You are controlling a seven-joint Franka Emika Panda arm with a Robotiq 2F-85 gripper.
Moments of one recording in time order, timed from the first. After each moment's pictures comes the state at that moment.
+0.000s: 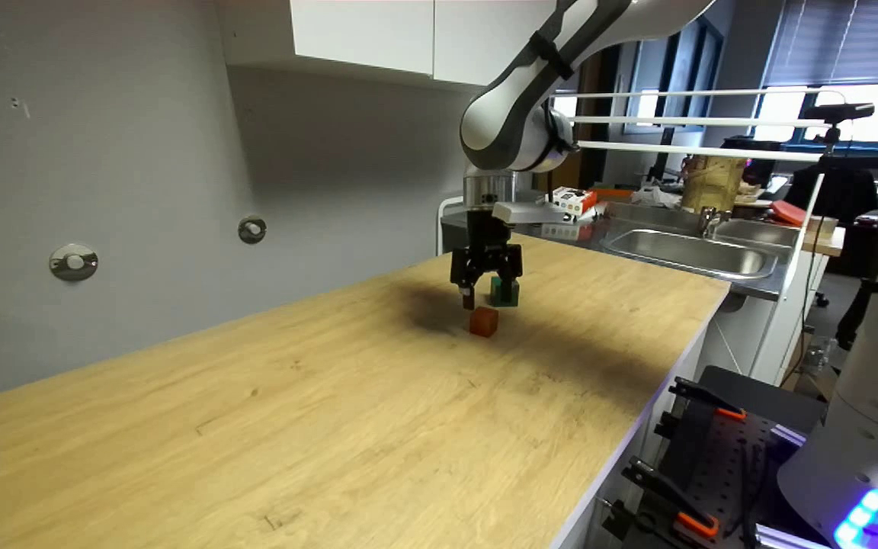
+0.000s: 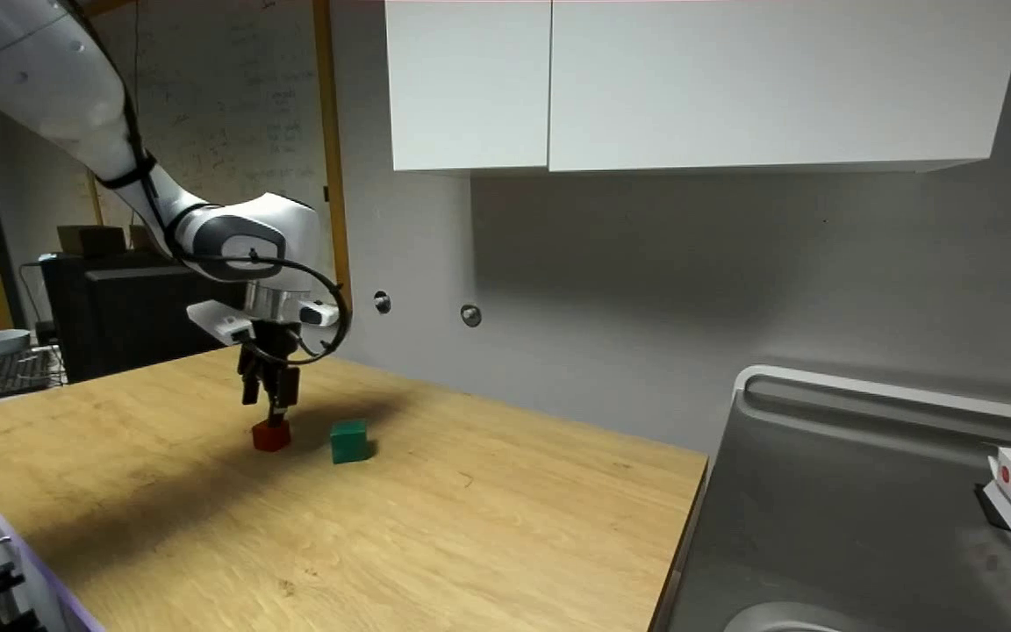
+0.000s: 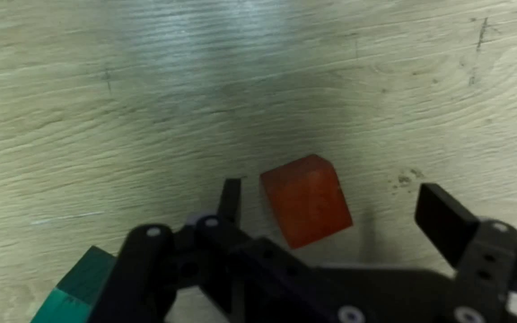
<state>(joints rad) -0.02 0.21 0.03 -2.22 0.16 2.26 0.05</state>
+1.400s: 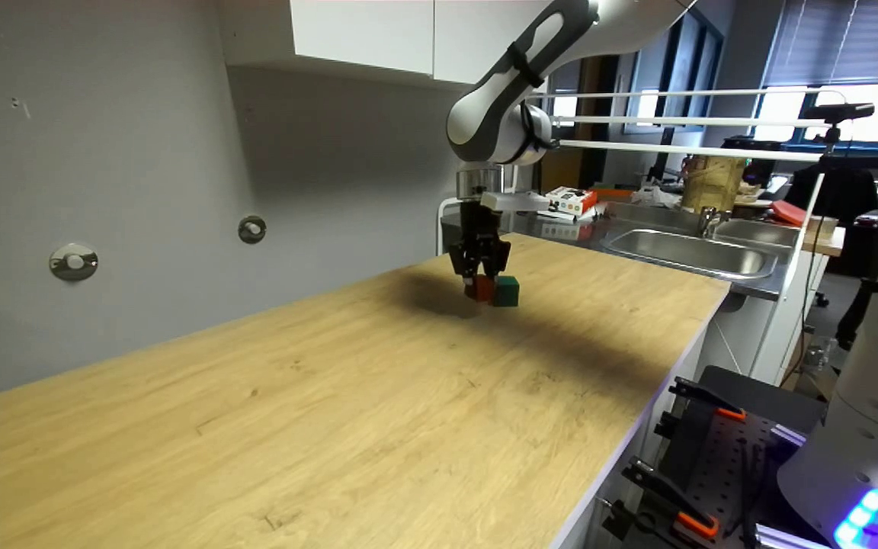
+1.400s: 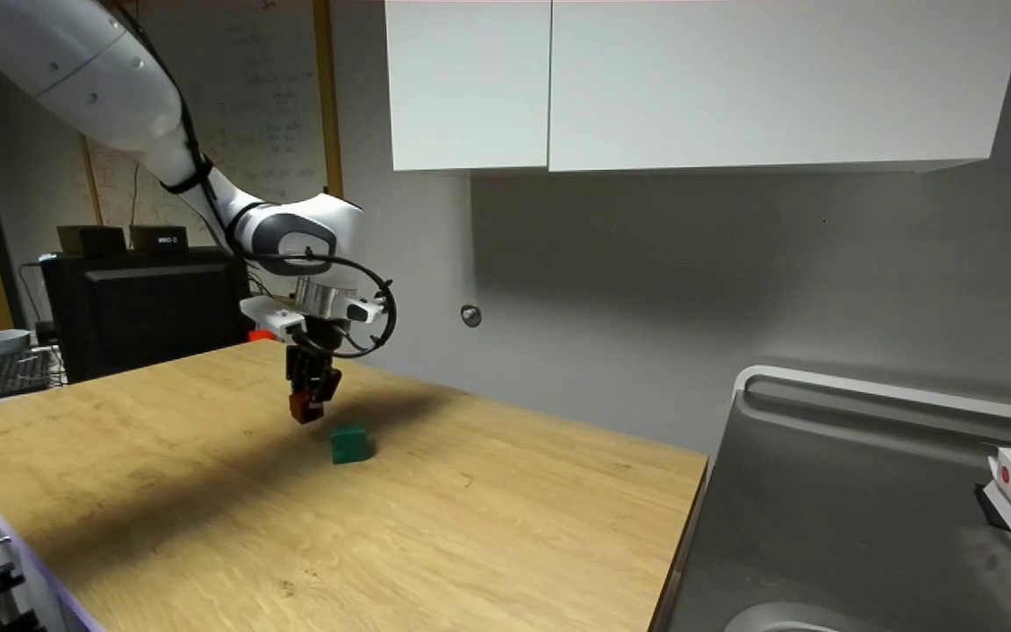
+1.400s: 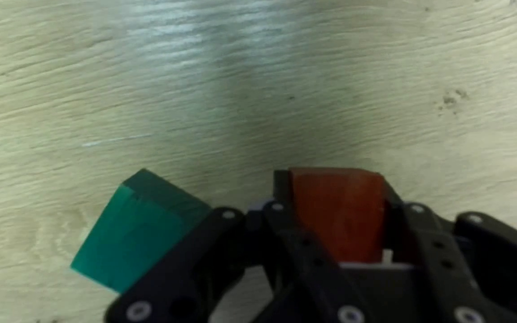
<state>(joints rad) -0.05 0.33 -0.02 -2.01 0.16 2.14 0.02</state>
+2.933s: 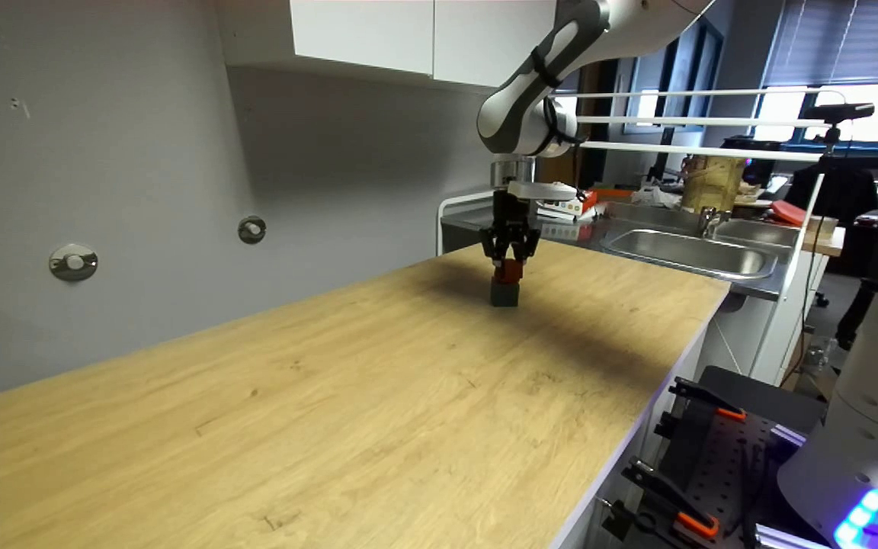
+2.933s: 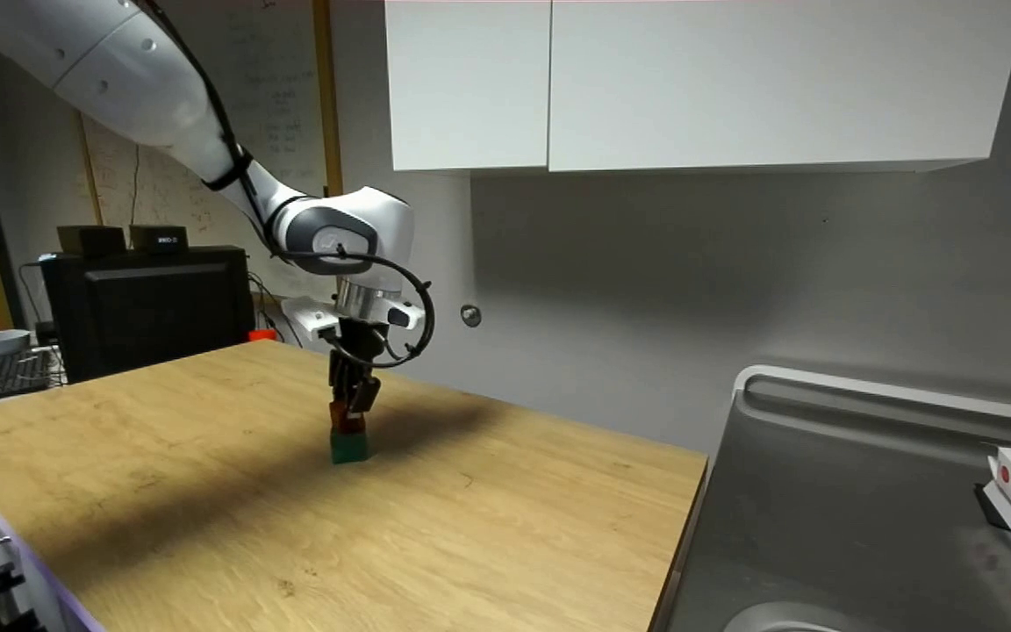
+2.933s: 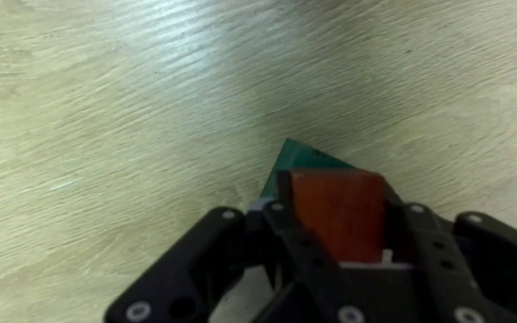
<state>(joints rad) -0.16 0.35 -0.09 -1.97 0.17 2.10 0.02</state>
